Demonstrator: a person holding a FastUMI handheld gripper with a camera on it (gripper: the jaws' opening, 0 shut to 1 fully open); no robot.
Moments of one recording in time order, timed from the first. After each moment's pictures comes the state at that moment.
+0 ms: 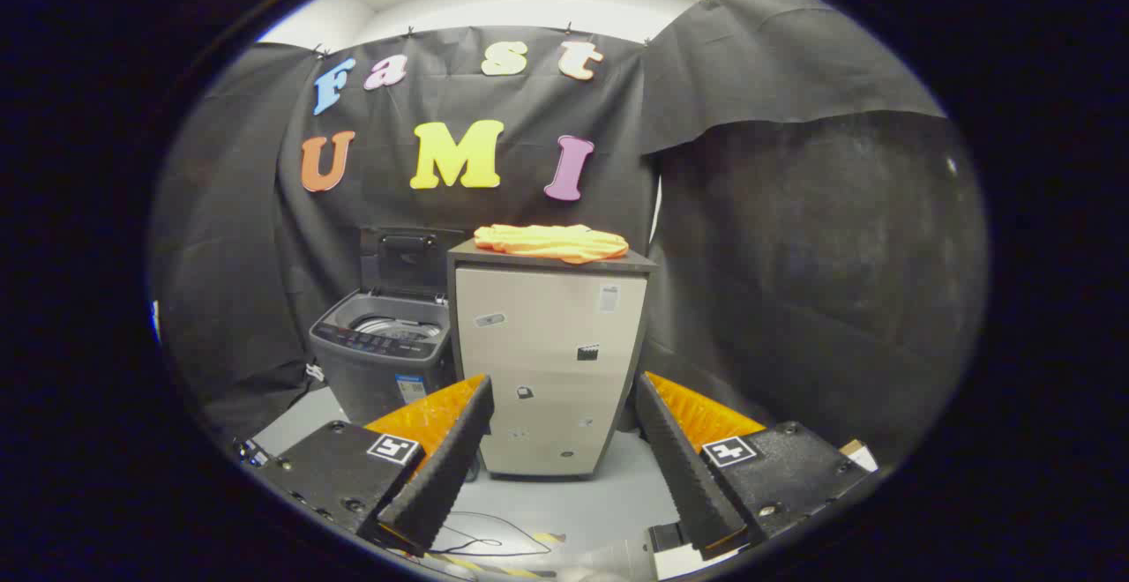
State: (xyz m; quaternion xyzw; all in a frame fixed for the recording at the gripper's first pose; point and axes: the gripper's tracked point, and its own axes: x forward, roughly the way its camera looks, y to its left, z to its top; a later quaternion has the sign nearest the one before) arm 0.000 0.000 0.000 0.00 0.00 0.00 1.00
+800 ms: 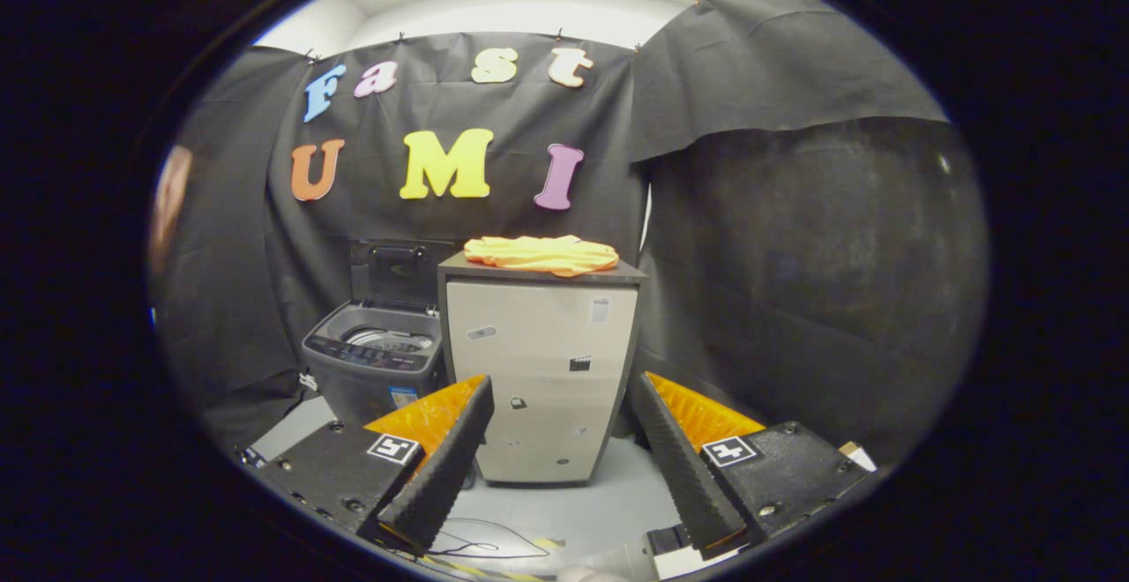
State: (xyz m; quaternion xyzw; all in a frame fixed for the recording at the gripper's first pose) arm 0.003 -0.002 0.013 0.01 -0.02 -0.01 1.00
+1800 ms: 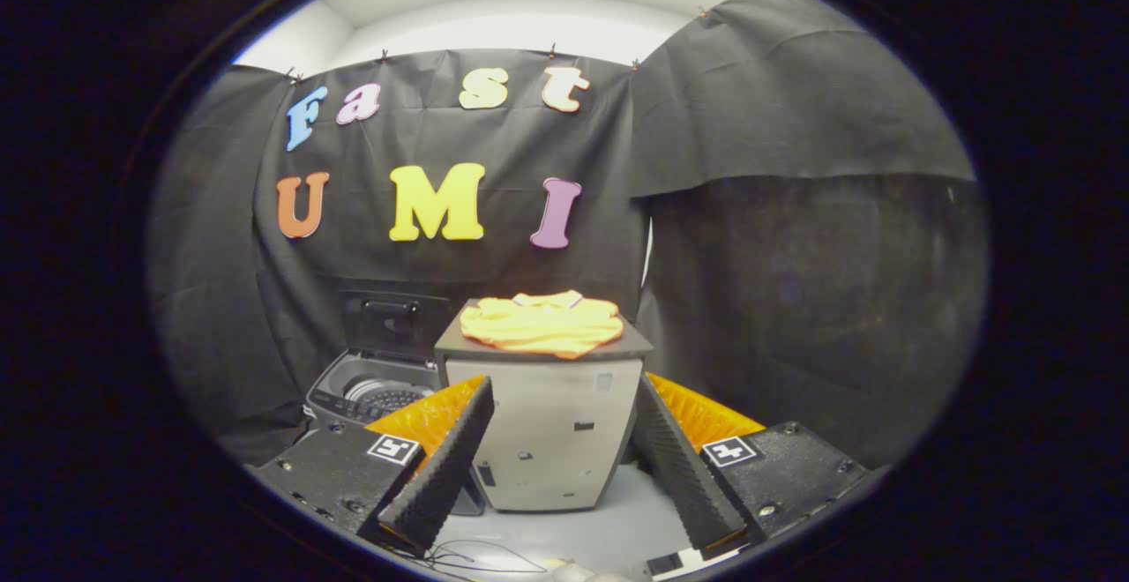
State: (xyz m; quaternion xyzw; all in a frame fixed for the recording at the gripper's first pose) arm 0.044 0.009 0.176 0.01 -0.04 -0.02 1.00
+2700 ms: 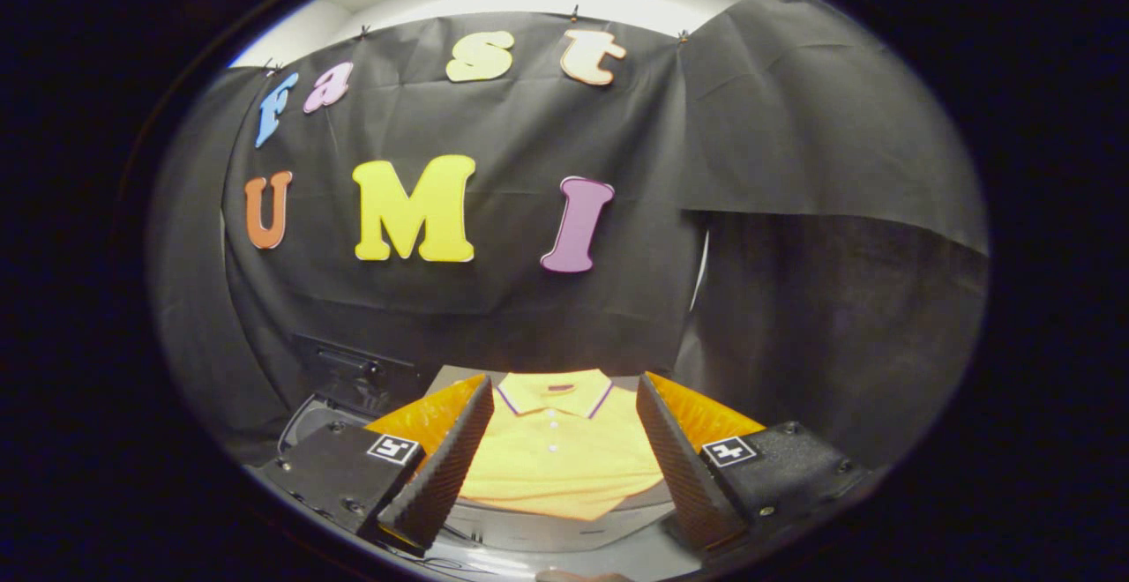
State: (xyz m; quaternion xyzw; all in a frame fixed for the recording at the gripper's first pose) arm 0.338 0.026 0.317 0.00 0.01 0.02 1.00
